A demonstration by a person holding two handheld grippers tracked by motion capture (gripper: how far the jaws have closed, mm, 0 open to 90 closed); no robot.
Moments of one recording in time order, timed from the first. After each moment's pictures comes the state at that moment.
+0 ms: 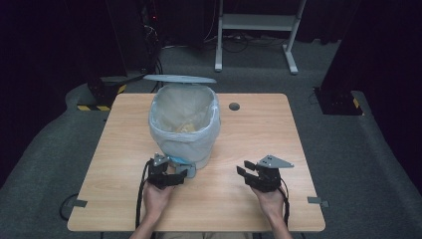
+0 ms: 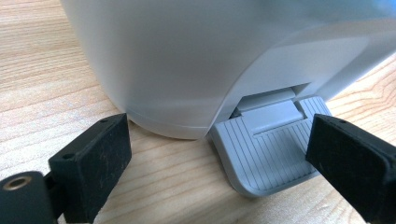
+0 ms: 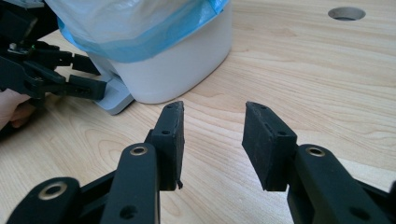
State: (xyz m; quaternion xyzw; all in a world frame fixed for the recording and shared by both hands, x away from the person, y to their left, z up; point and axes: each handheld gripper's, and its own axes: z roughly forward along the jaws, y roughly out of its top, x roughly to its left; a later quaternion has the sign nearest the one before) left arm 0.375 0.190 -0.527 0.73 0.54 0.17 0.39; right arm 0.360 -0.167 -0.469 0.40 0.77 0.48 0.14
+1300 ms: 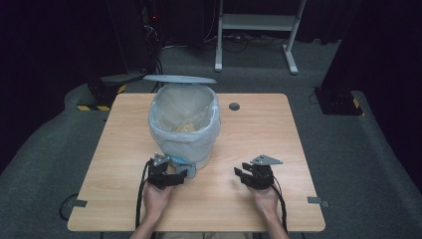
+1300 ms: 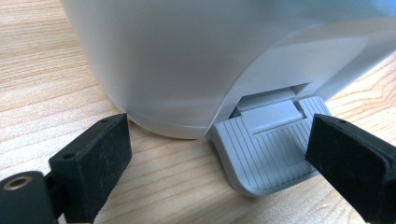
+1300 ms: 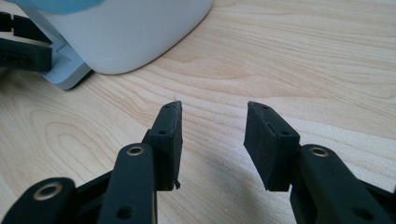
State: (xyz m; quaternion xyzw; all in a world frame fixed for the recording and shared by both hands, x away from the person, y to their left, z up) left arm 0.375 0.190 -0.527 0.73 0.54 0.17 0.39; right arm 0.384 -0.158 -0.506 0.43 0.78 0.43 0.13
